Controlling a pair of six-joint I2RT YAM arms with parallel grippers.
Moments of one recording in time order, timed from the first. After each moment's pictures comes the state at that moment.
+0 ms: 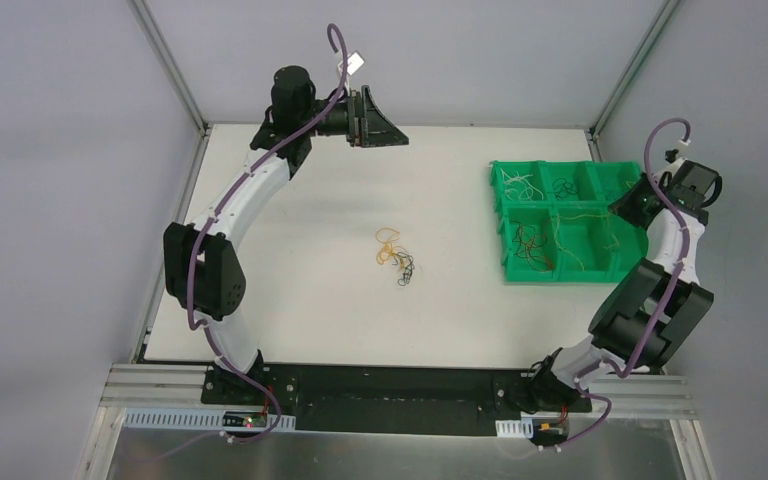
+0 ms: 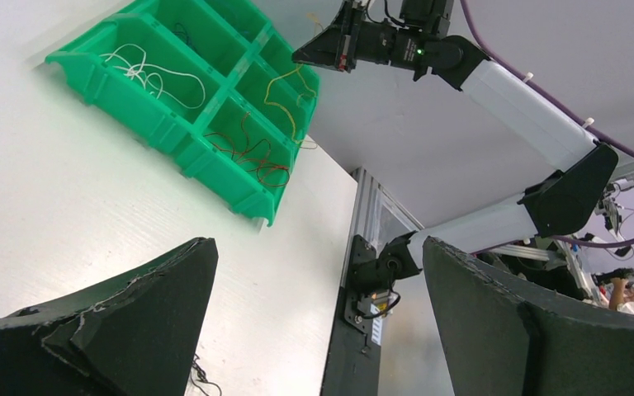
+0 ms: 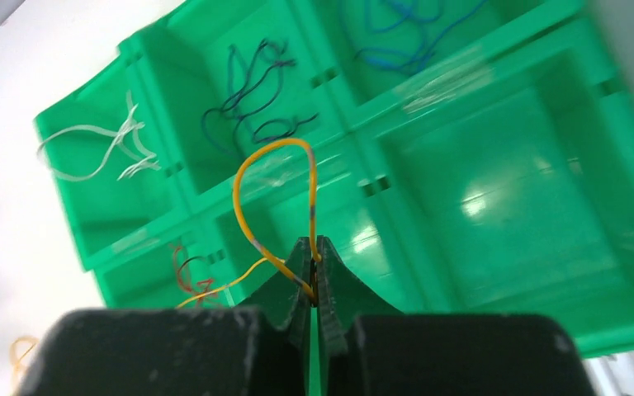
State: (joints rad) left arm -0.33 1.78 1.66 0.09 1.04 -0.75; right arm -0.57 1.55 1.22 -0.46 -0.40 0.12
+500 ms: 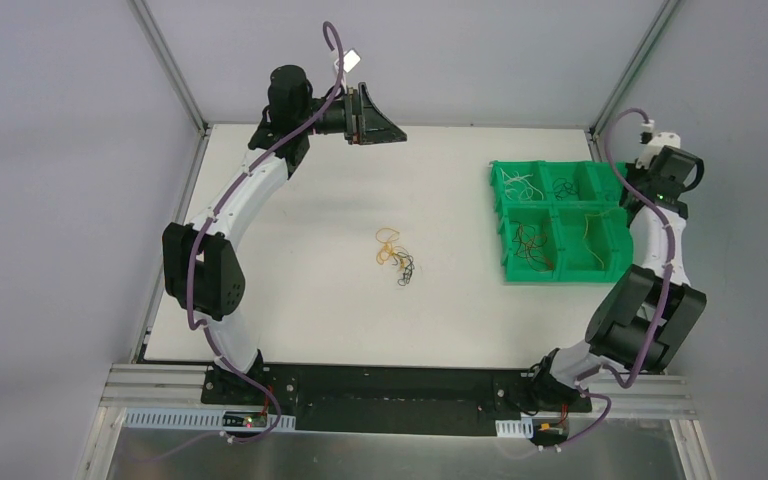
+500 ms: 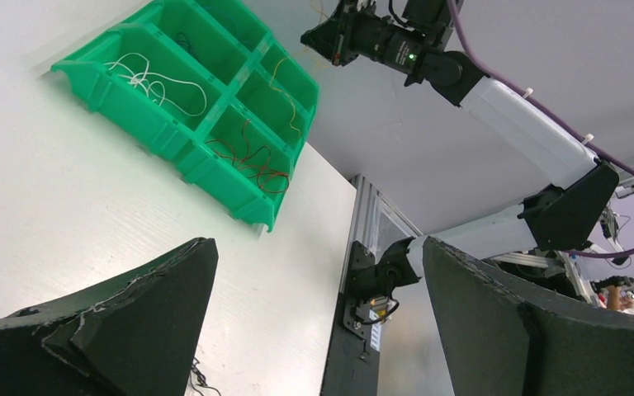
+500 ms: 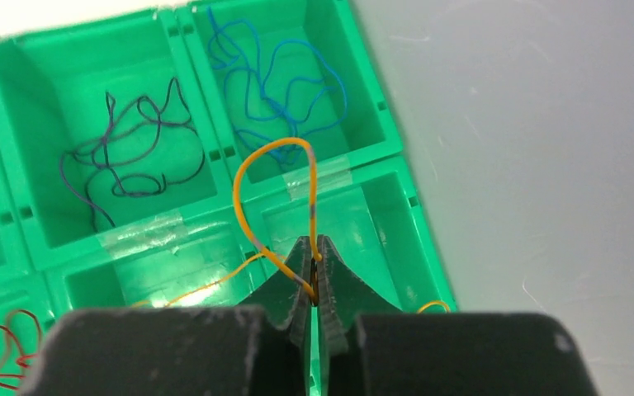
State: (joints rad) left arm -0.32 1.77 1.65 0.11 1.04 -0.77; right arm -0.48 1.51 1.21 -0.27 -0.04 -0.22
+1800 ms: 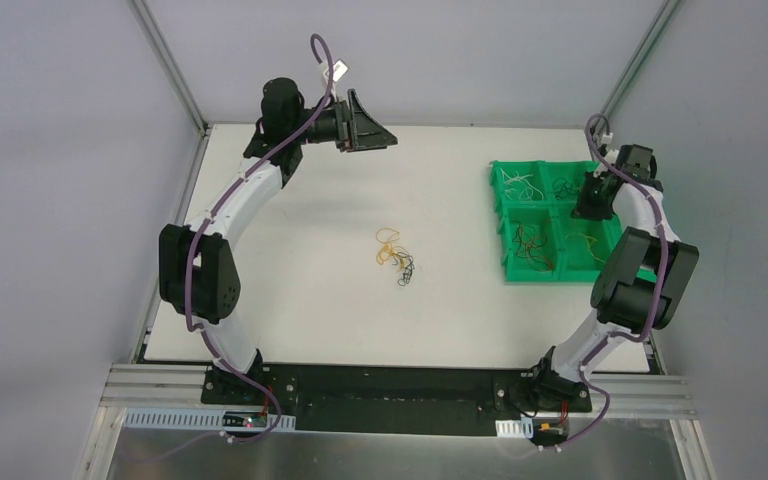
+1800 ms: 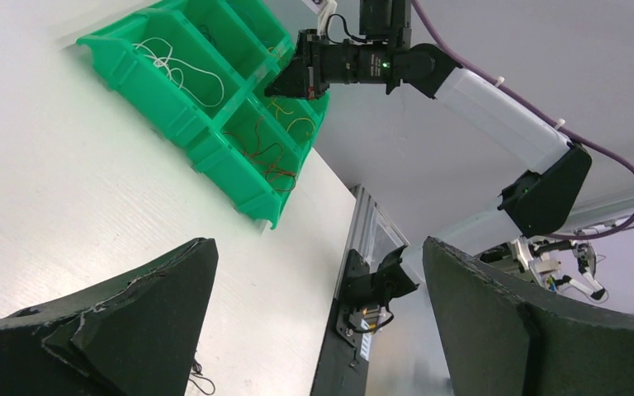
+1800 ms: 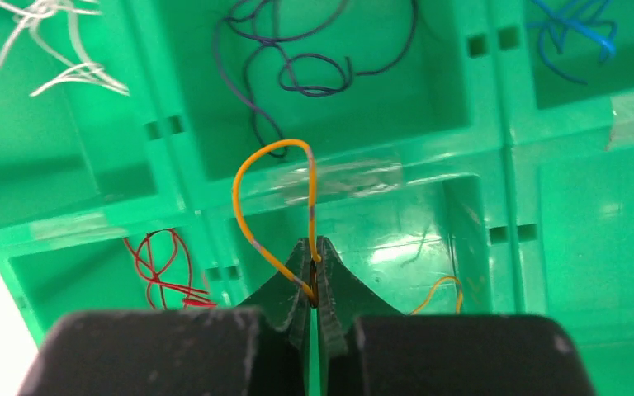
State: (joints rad) left arm -0.28 1.74 1.52 0.20 1.02 -0.85; right arm -0.32 1.73 1.32 -0.57 -0.18 -0.08
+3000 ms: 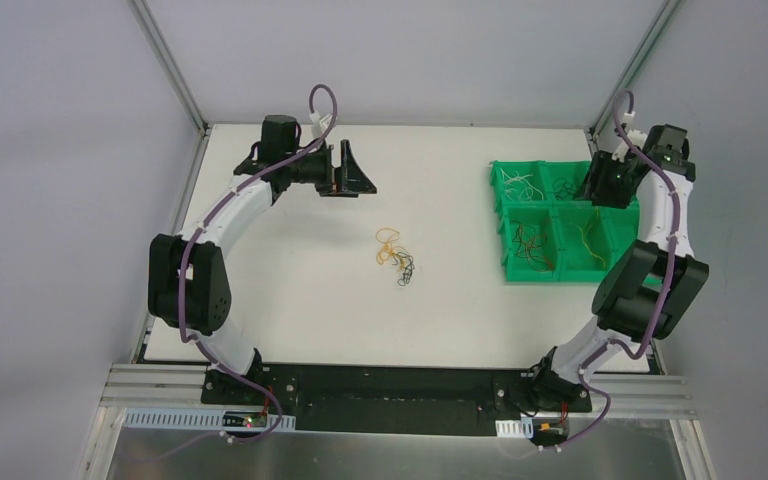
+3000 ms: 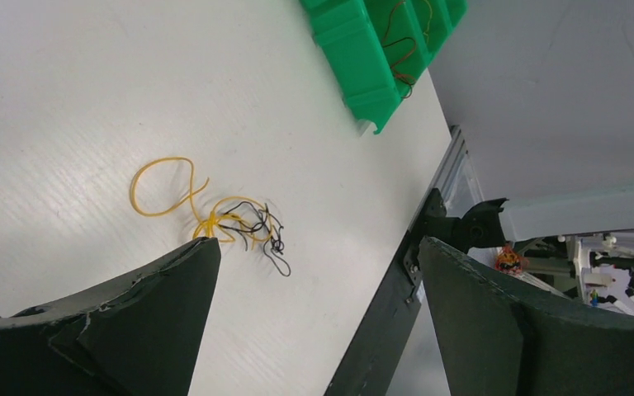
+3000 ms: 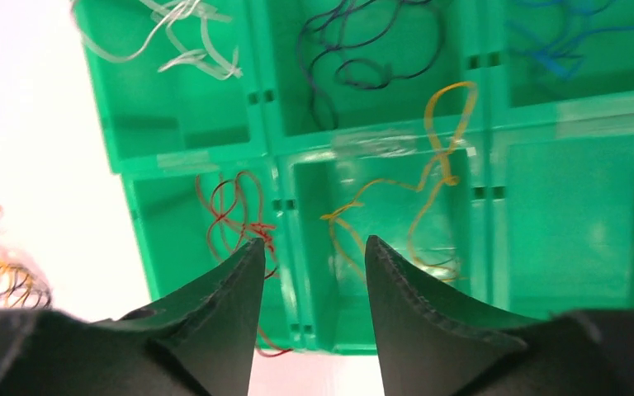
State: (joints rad) left arm -0.23 1.66 1.32 -0.23 0.91 -0.47; right arm -0.40 1.68 1.54 -0.82 -0.34 -0.14
